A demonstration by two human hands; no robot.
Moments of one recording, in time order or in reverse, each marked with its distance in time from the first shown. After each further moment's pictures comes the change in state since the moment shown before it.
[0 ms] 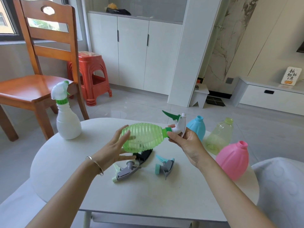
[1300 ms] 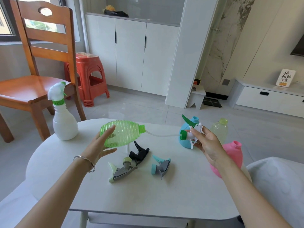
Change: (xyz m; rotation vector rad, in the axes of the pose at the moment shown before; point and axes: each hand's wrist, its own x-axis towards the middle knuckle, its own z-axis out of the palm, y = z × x) left_hand 0.015 -0.007 -0.036 -0.016 0.321 0.005; right_hand -0.007 -0.015 -0.060 -0.037 0.210 0.040
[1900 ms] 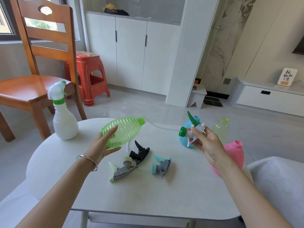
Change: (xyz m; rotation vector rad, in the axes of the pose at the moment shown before) left_hand 0.002 -0.003 0.006 -0.100 0.008 0.009; right_hand 0.001 0.003 0.002 0.067 0.022 -0.010
